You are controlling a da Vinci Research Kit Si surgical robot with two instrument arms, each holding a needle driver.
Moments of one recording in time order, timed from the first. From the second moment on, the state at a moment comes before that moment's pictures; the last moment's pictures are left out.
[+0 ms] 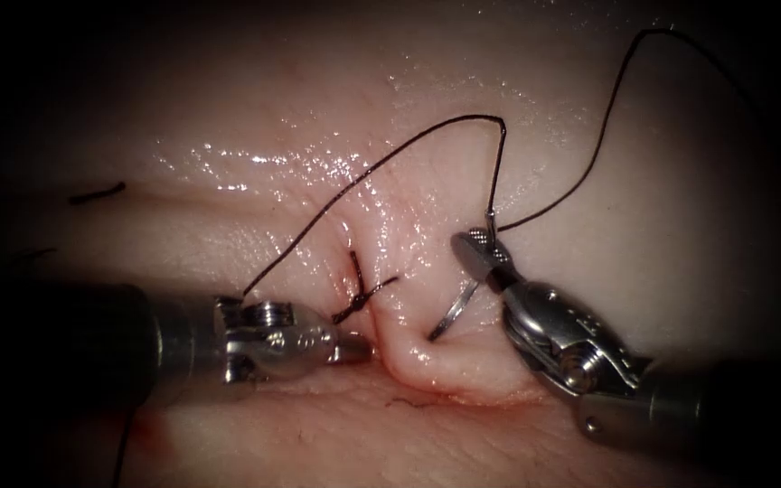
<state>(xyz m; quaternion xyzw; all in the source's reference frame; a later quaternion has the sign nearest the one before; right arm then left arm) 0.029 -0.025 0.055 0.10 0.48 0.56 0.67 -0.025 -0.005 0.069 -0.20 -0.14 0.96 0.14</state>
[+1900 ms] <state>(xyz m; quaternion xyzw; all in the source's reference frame) 0.025 -0.027 0.057 -0.27 0.46 0.06 0.84 -0.024 -0.003 0.064 -0.28 -0.12 0.95 0.12</state>
